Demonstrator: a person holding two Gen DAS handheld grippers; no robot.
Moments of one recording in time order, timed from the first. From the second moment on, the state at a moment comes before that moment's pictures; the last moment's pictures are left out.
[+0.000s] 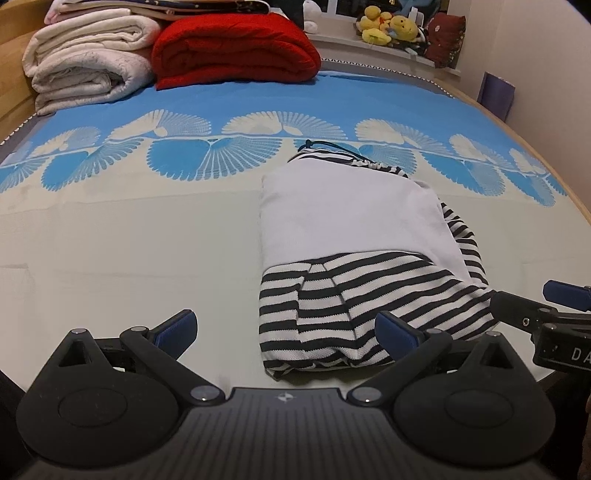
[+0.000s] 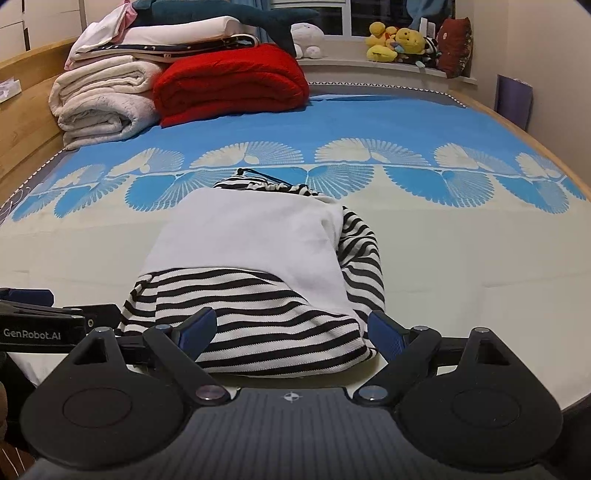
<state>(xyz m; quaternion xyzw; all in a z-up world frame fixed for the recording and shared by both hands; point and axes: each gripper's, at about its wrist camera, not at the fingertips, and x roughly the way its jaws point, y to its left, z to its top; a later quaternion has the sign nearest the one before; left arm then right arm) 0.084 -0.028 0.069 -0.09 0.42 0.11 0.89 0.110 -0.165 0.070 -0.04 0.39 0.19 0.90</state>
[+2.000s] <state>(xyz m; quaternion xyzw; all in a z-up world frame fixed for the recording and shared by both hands) 0.086 -0.027 0.067 -0.09 0.43 0.11 0.89 0.113 -0.160 0.062 -0.06 0.40 0.21 0.89</state>
